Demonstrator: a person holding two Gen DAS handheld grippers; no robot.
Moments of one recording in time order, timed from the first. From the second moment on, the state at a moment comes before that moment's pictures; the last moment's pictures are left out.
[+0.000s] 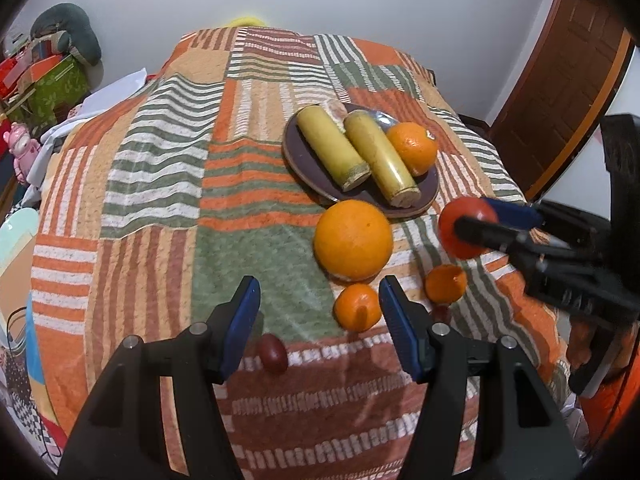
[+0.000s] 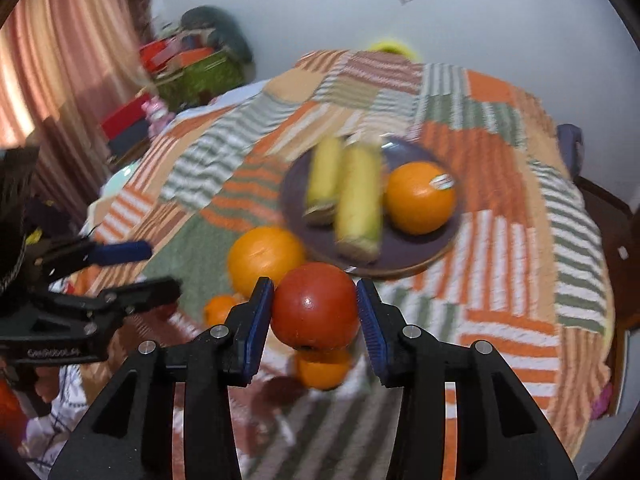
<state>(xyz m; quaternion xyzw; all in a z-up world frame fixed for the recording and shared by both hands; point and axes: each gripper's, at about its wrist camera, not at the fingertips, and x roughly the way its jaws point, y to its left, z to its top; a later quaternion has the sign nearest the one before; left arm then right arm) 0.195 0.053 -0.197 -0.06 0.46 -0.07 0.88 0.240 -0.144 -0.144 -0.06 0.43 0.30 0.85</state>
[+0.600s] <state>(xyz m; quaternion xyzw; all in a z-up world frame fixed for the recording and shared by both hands) 0.250 0.021 -0.227 -0.05 0.49 -0.09 0.87 0.264 -0.203 -0.188 -0.02 0.48 0.25 0.84</state>
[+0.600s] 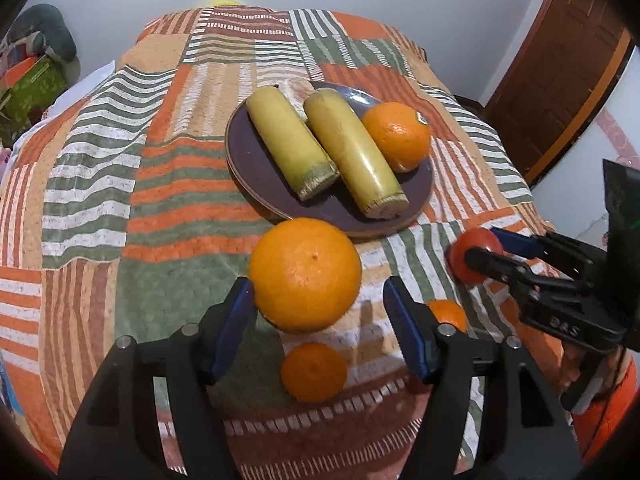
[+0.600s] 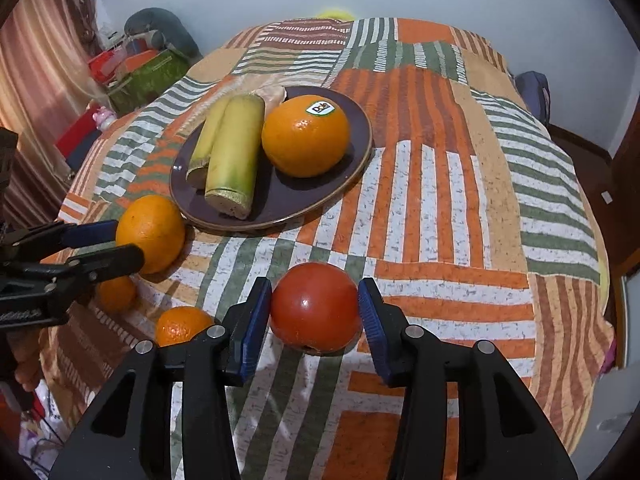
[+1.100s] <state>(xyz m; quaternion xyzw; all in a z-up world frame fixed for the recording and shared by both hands) 0.263 0.025 -0.244 -0.07 0.50 -0.08 0.86 0.261 -0.203 -0.200 -0.01 0.50 0.26 0.82</state>
